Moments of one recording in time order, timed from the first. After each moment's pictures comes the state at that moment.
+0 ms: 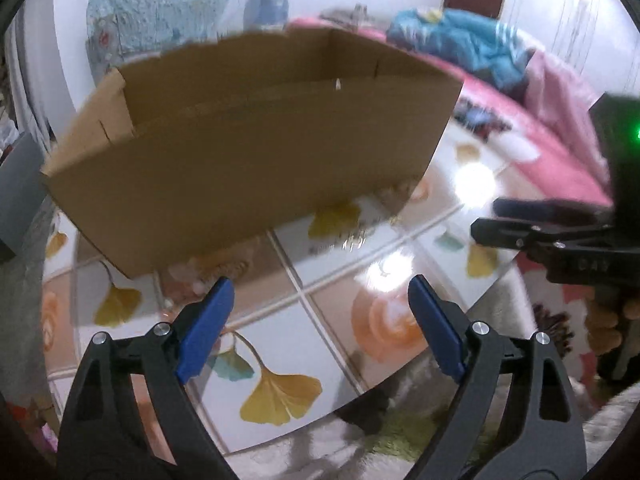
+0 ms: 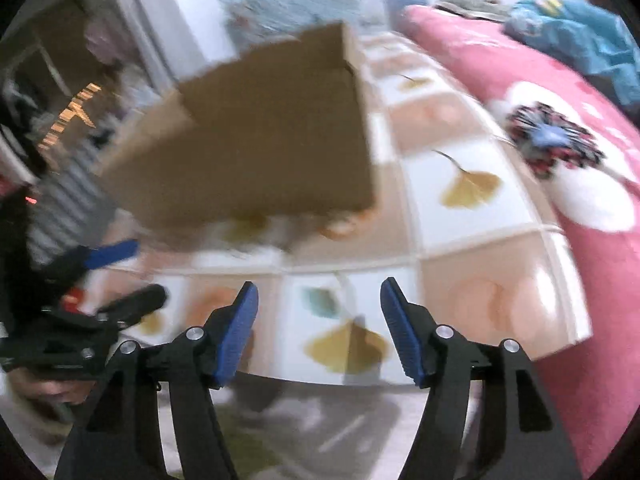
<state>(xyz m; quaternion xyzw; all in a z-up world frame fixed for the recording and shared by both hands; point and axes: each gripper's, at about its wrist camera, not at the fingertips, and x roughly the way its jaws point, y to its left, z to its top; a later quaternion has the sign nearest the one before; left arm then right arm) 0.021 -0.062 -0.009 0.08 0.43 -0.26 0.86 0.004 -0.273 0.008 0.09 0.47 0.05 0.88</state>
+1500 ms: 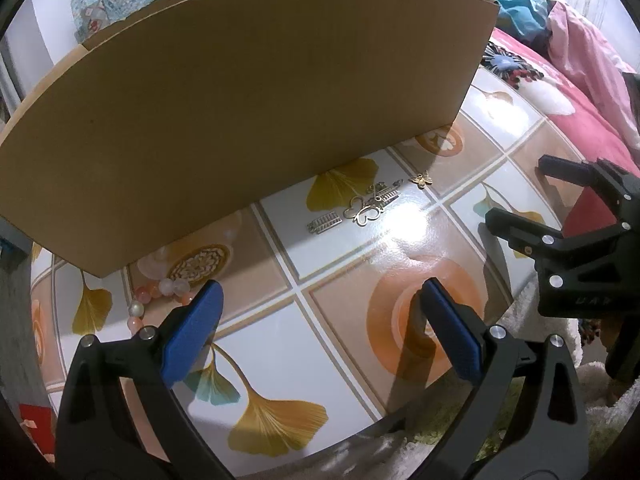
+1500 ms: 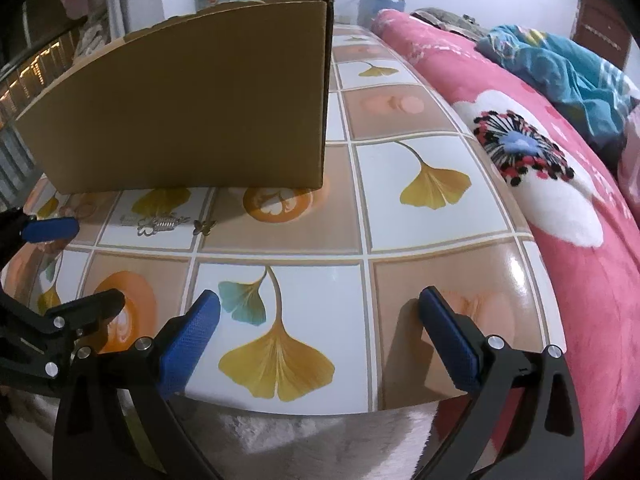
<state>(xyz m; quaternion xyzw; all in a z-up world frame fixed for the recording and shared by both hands) 0.043 -0.089 -0.042 0.13 0.49 -0.23 0.83 0.018 -0.267 -0.027 0.00 0.47 -0.03 0.88</state>
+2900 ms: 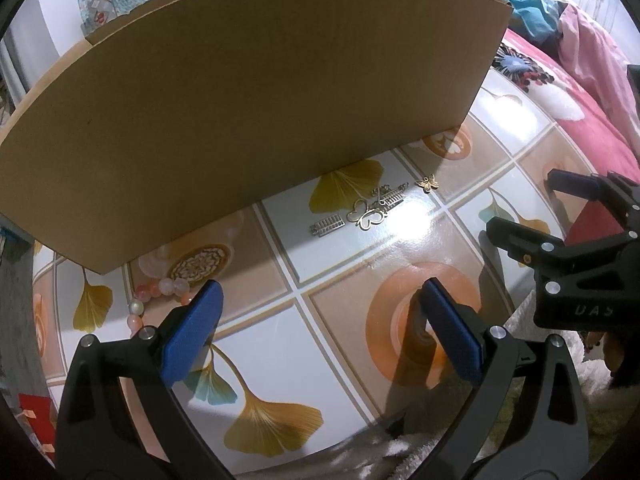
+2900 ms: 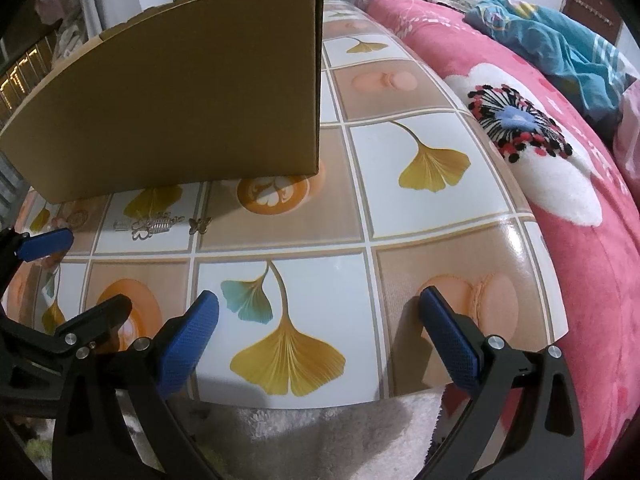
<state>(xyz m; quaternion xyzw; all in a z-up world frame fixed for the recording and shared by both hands) 0.046 -0.095 -0.044 0.13 0.50 -0.21 0.83 0.028 -0.264 -0.027 0.02 0.51 -0.05 0.86</state>
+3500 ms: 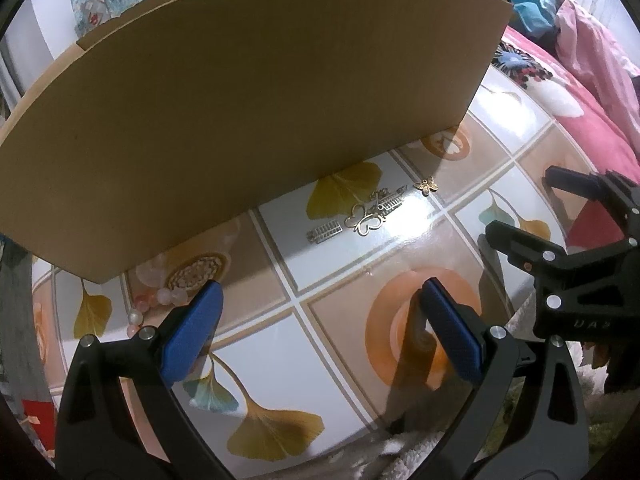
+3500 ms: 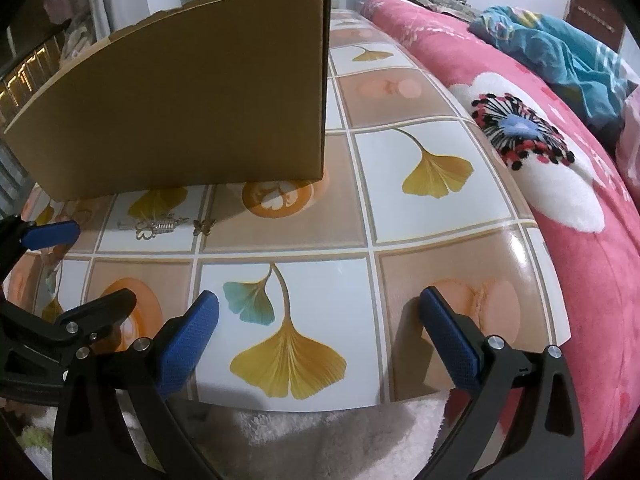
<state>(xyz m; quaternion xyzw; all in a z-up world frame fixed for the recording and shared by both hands) 0.052 -0.100 -0.044 0.14 0.50 -0.22 0.82 0.023 -0.263 -0.027 0.01 0.50 -0.04 0.87</state>
